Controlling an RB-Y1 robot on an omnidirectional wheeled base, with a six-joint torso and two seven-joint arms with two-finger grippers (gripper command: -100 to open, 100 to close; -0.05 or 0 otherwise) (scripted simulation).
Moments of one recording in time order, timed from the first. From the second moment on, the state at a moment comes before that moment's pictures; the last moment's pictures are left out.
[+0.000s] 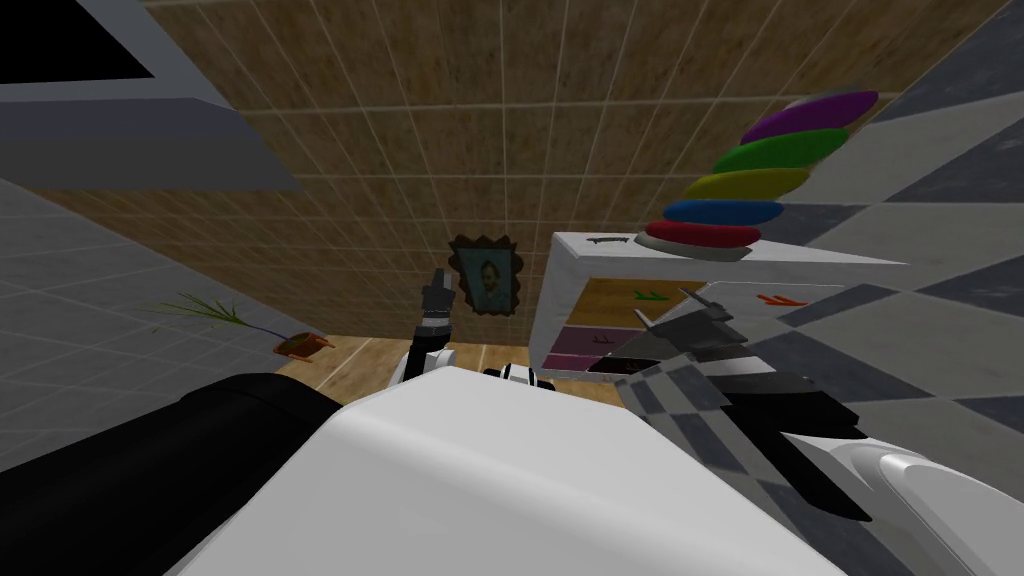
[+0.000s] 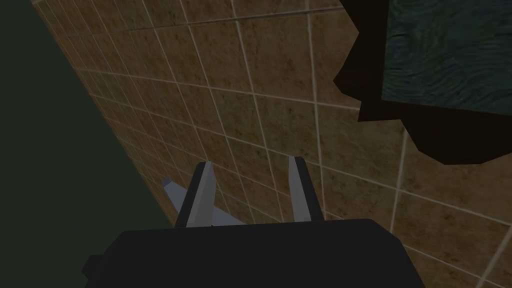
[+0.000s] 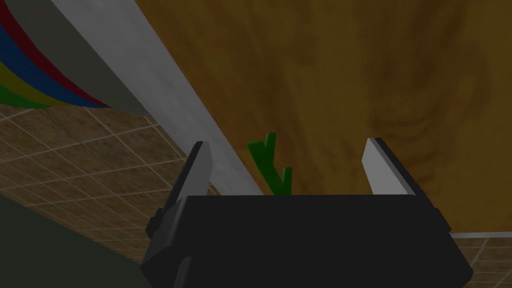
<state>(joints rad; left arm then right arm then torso) 0.53 0.00 0.02 -2.31 -0.05 -0.46 -0.03 0.61 -0.64 -0.50 -2.29 1.02 -0.35 0.88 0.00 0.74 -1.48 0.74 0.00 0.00</state>
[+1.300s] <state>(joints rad) 0.53 0.00 0.02 -2.31 -0.05 -0.46 -0.03 0.65 -0.73 -0.59 -2.36 0.98 -0.34 0.79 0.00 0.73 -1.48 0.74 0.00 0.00</state>
